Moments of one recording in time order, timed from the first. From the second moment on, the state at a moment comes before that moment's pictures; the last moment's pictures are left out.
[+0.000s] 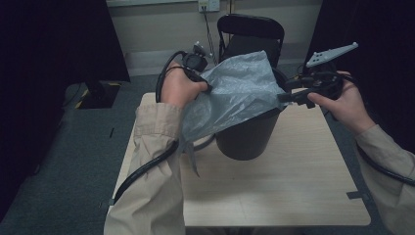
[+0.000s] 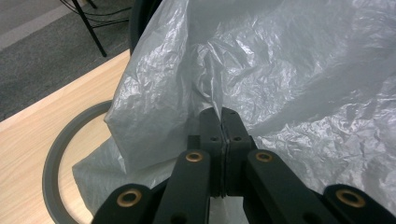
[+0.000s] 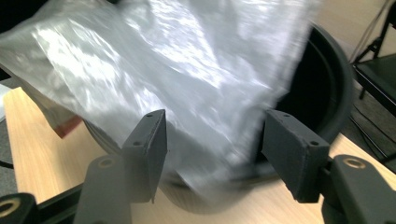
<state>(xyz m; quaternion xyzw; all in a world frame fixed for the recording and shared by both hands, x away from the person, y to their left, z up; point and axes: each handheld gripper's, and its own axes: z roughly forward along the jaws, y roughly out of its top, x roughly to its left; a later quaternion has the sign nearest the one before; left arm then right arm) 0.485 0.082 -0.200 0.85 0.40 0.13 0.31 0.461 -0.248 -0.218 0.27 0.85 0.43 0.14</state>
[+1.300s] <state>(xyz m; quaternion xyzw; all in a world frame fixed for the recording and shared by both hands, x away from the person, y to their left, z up) 0.484 0.047 -0.242 0.88 0.32 0.15 0.32 0.486 -0.222 -0.230 0.27 0.87 0.38 0.14</state>
